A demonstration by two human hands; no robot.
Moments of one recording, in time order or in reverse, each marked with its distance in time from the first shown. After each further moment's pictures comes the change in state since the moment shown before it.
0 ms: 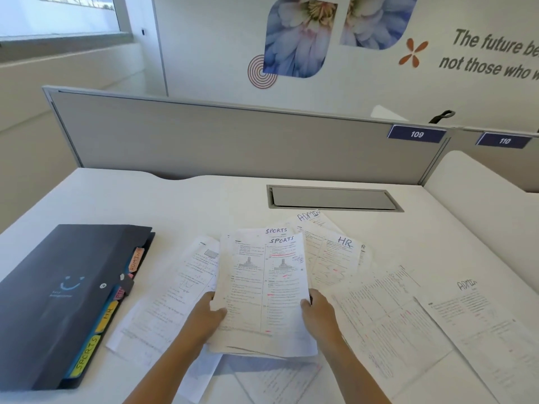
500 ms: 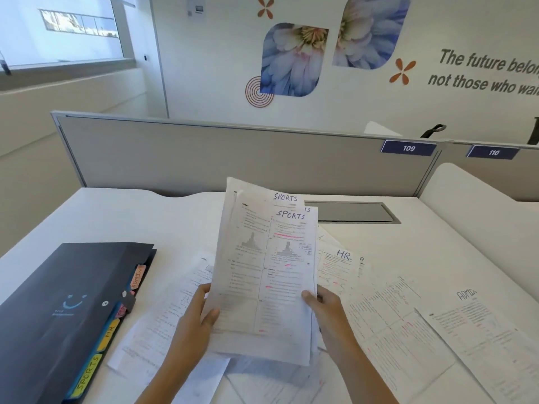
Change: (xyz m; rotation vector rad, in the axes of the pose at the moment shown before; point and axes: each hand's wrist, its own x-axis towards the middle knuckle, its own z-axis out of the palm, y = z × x) left_hand -0.022 0.001 -0.021 0.016 0.109 0.404; right_hand -0.007 -0.014 -0.025 0.555 -0.030 -0.089
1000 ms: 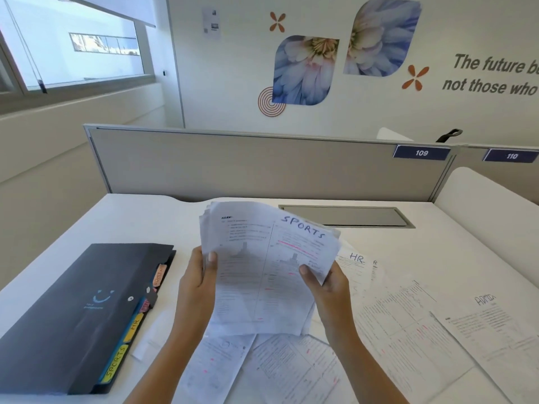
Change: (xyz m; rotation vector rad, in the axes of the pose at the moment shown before) left_hand -0.012 0.060 -0.028 -0.229 0.305 0.307; right_hand -0.033 -0.046 0.026 0.117 0.038 -0.470
